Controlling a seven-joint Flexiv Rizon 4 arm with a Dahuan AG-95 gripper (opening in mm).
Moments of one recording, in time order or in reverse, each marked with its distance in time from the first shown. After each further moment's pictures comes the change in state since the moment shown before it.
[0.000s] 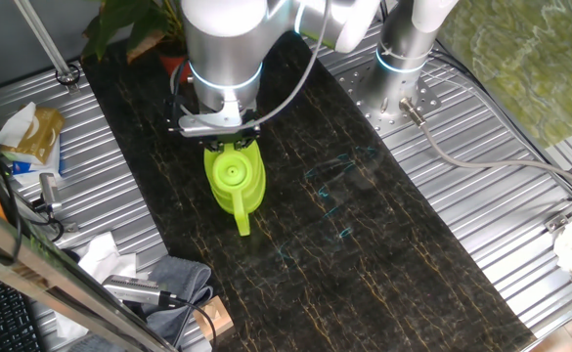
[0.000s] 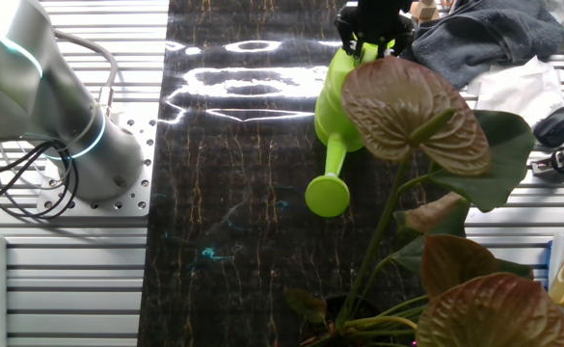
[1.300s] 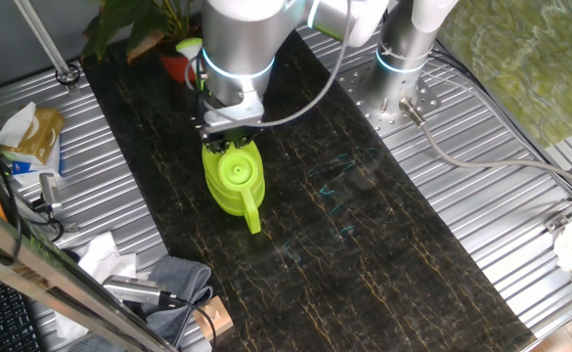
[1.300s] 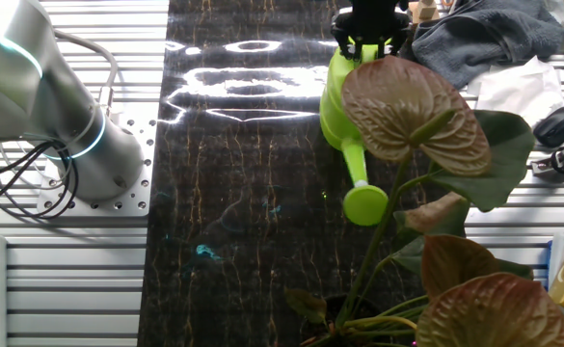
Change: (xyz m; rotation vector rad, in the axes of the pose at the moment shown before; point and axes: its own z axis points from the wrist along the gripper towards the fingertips) arm 0.000 0.001 -0.001 0.098 -0.022 -0.261
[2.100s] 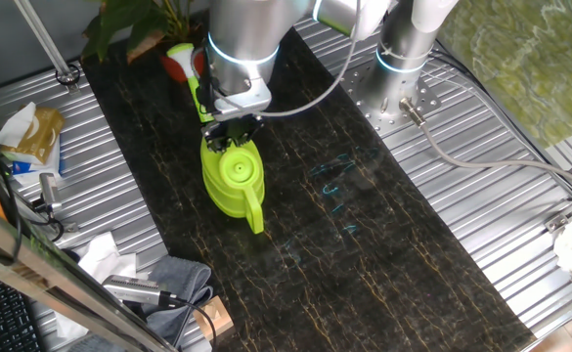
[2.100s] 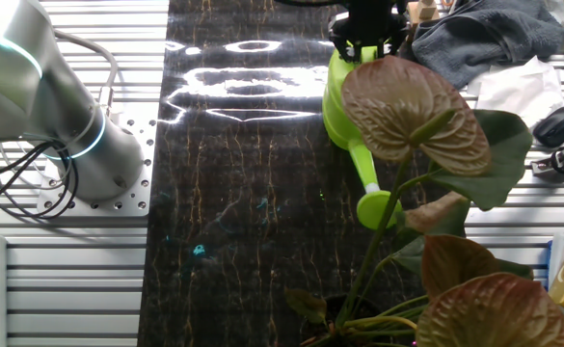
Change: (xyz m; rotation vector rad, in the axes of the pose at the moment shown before) arm 0.000 -0.001 -0.003 0.018 -0.031 -0.008
